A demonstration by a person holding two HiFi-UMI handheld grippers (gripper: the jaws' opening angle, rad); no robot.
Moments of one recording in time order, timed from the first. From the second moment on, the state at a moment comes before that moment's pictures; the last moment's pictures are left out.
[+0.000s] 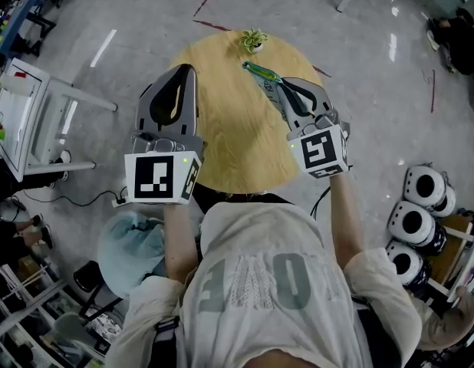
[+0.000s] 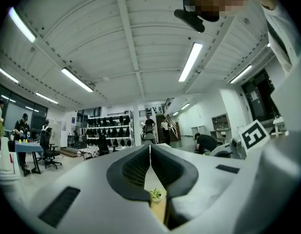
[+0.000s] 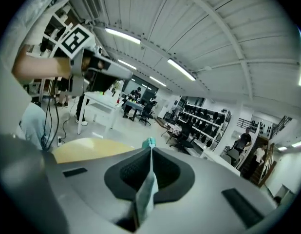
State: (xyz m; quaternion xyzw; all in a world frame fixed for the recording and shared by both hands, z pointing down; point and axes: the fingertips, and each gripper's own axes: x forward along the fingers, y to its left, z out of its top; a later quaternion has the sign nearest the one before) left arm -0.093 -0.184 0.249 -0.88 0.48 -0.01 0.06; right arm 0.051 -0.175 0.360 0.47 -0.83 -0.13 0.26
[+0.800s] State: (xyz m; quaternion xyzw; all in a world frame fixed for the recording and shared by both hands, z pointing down) left arm -0.133 -0.157 0.281 -0.85 0.53 -0.04 0.05; right arm -0.015 -0.161 0.510 0.36 -0.84 -0.11 0.40
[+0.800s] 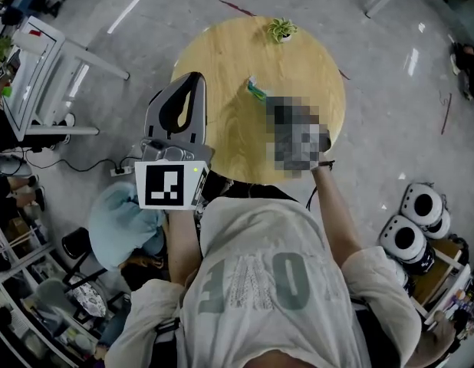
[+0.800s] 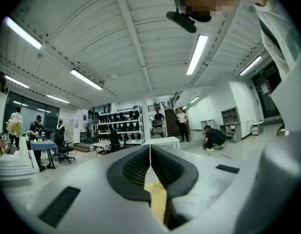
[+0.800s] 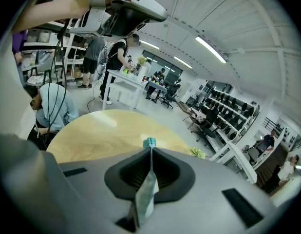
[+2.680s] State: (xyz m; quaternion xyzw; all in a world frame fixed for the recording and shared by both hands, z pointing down) left arm -0.144 -0.168 0.296 -0.86 0.51 -0.02 0.03; right arm -0.061 -0.139 0.534 0.28 -0.85 -0.07 0.45
